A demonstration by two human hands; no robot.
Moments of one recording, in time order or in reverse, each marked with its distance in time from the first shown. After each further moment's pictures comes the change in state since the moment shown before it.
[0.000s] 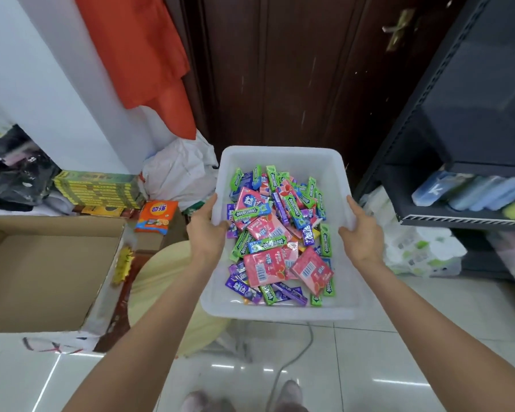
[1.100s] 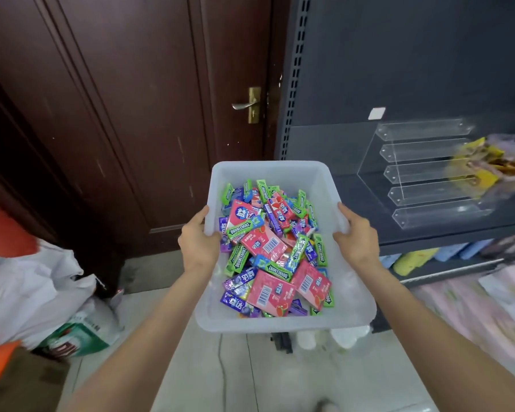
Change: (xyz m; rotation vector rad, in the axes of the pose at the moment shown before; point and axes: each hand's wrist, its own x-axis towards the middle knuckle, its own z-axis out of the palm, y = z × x) left_hand 0.111 0.287 0.397 -0.013 -0.129 0.164; right_hand 0.363 0.185 -0.243 0.019 0.160 0.094
